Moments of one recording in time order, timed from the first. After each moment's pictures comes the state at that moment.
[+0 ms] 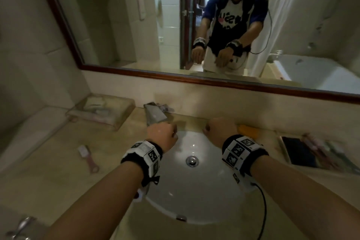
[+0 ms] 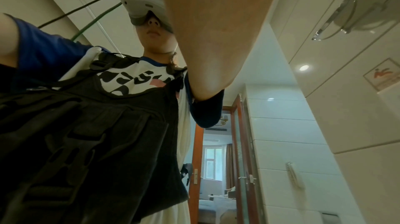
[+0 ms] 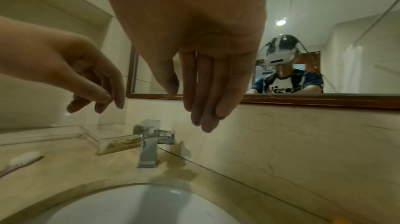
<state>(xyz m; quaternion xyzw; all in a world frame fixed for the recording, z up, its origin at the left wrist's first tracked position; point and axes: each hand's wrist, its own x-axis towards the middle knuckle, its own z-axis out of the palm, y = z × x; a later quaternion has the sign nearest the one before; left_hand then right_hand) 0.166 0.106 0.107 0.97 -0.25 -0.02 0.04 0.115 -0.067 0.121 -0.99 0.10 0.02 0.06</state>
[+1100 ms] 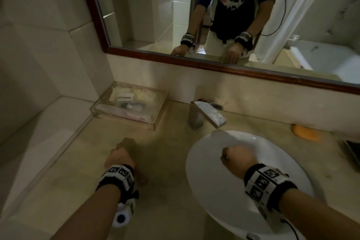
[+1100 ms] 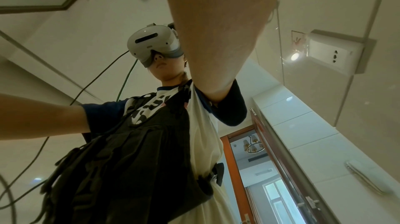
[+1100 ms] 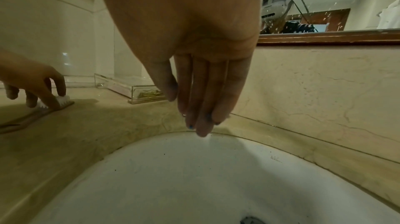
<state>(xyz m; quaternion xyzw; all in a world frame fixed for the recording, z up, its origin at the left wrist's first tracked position) 0.313 0.373 -0.028 0.97 0.14 -0.19 0.10 0.197 0.084 0.037 -0.98 0.11 0.19 0.00</state>
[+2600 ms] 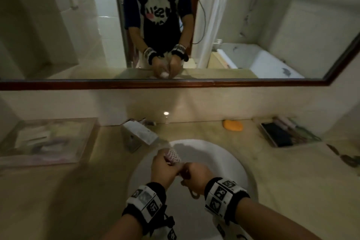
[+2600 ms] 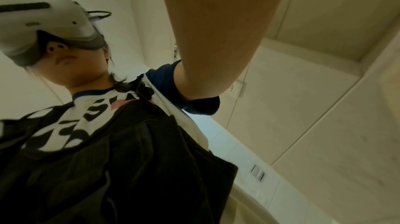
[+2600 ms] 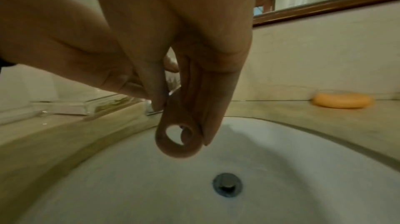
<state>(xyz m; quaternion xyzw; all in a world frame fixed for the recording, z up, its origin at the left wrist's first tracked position) 0.229 0.125 0.011 0.77 -0.10 -0.26 0.58 0.154 0.037 0.045 -0.91 0.24 0.18 0.30</state>
